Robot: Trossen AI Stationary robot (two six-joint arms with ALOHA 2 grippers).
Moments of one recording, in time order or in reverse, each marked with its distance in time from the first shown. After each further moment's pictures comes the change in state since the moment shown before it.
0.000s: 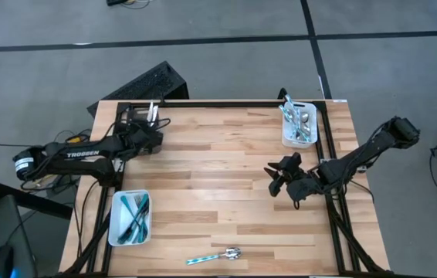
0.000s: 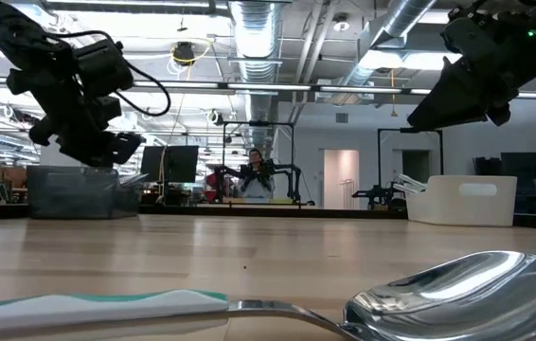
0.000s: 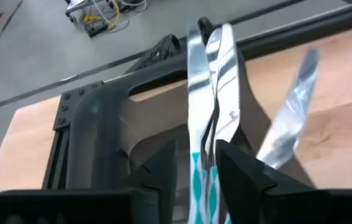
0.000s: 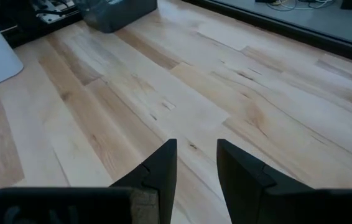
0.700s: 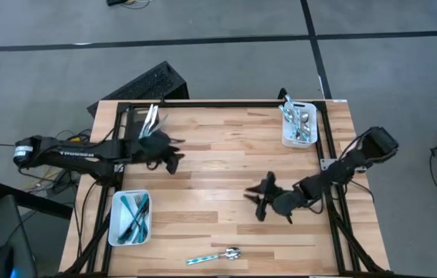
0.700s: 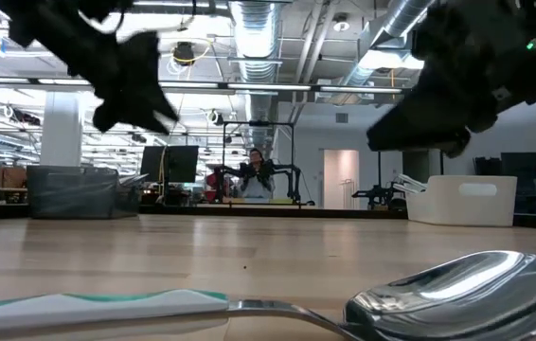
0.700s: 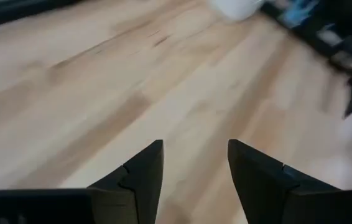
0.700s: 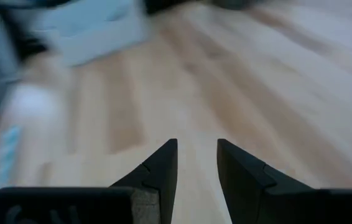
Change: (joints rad) left arm -0.419 -0.026 0.171 0.125 0.573 -0.071; right arm 0.059 0.438 0.005 0.738 -0.235 -0.284
